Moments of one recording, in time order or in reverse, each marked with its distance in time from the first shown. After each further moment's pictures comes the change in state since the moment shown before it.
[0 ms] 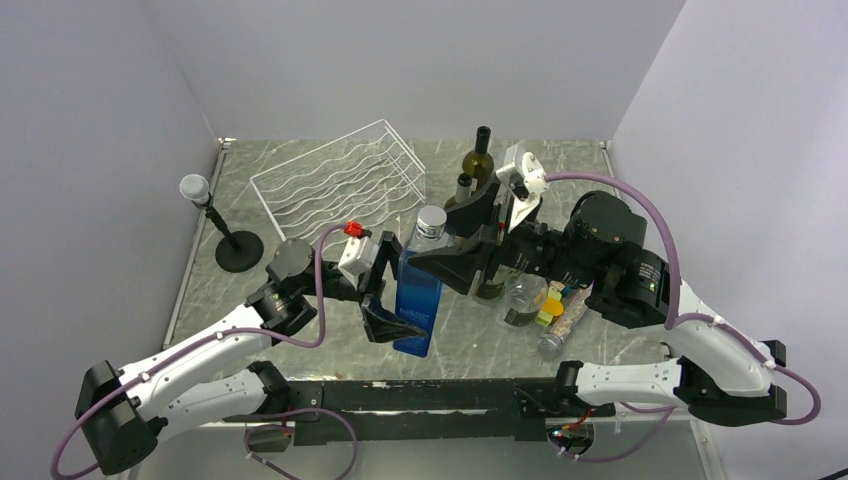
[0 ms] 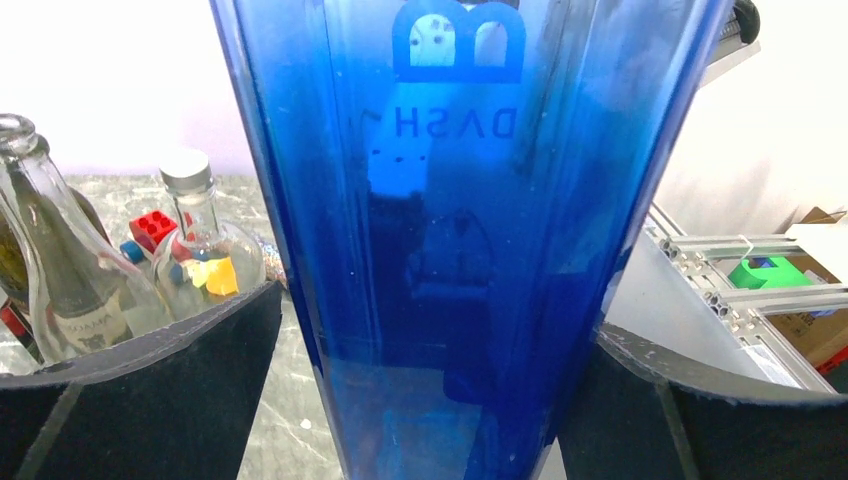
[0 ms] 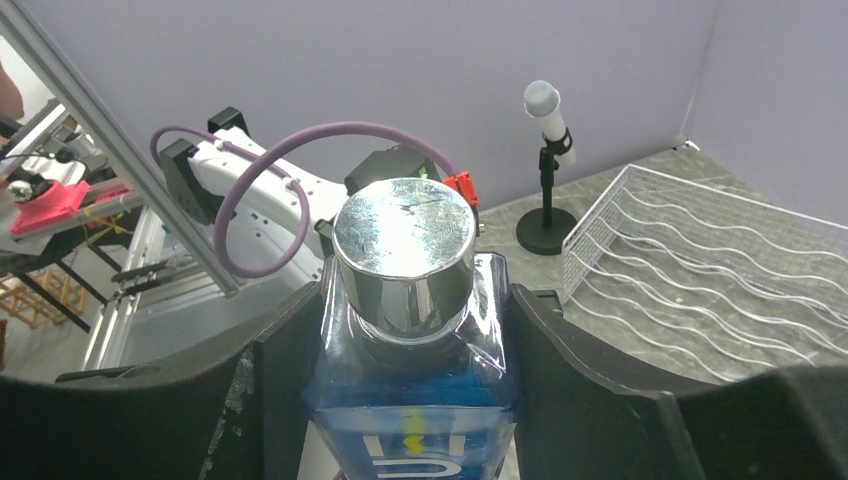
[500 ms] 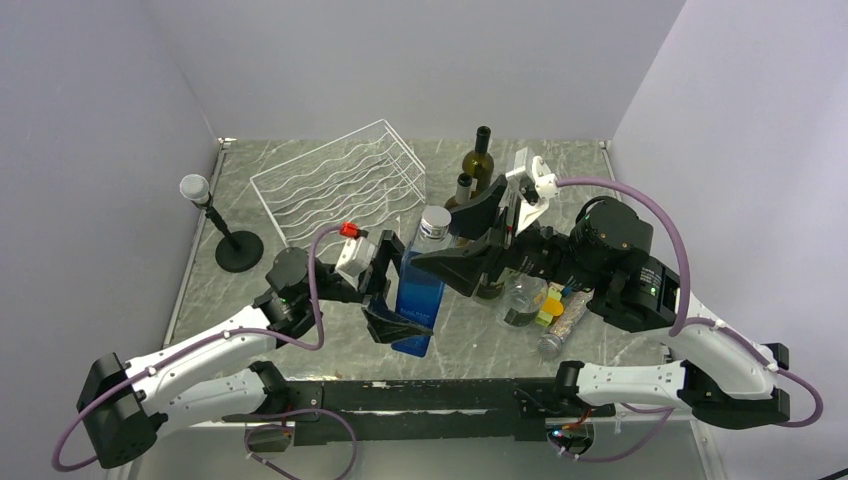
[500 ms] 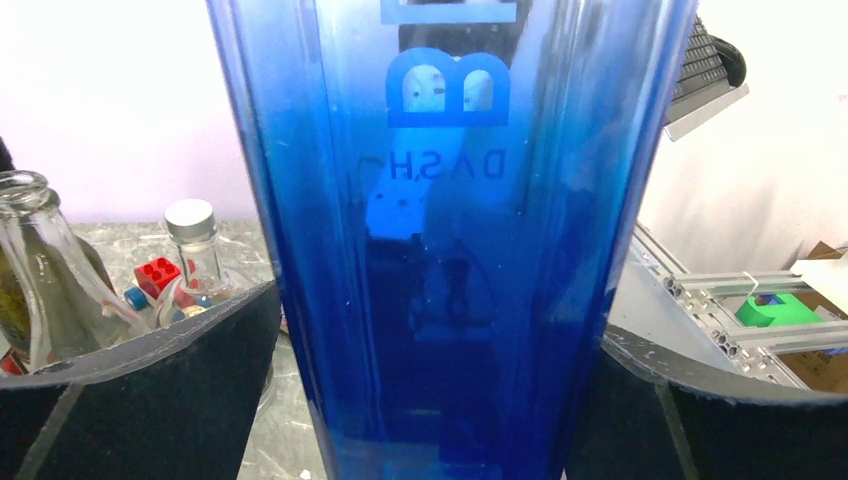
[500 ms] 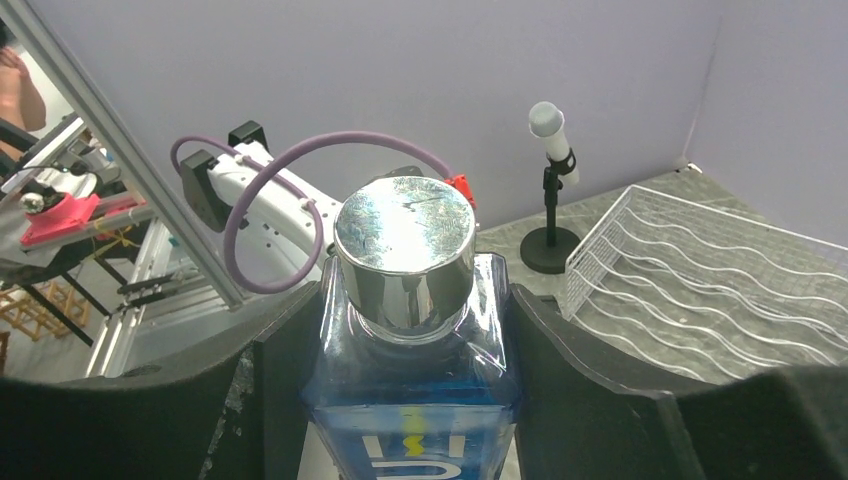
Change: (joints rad) left arm -0.039 0.019 -0.038 0.200 -0.071 -0.081; right arm 0.000 -0.034 -0.049 0.071 -0.004 0.002
